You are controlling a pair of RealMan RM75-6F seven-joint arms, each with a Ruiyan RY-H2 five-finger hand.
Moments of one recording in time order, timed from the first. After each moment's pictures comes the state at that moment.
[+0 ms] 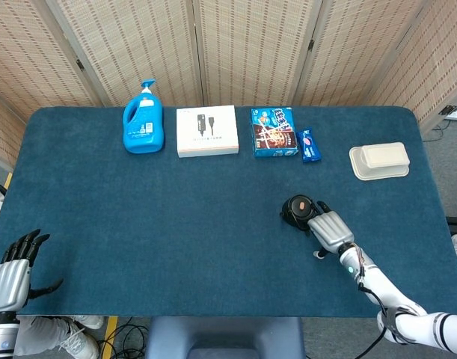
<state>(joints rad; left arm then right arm) -0.07 -1.21 -0.05 -1.65 1.39 1.46 0.10 0.65 -1.27 0.03 -1.60 -1.10 0.82 -0.39</state>
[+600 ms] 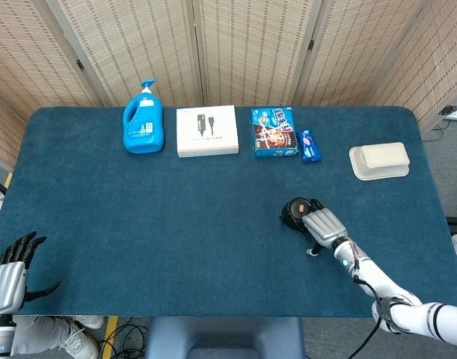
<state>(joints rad) -0.06 -1.19 -0.05 -1.66 1.39 1.46 0.06 0.70 -1.28 0.05 -1.56 -1.09 0.72 -0.29</state>
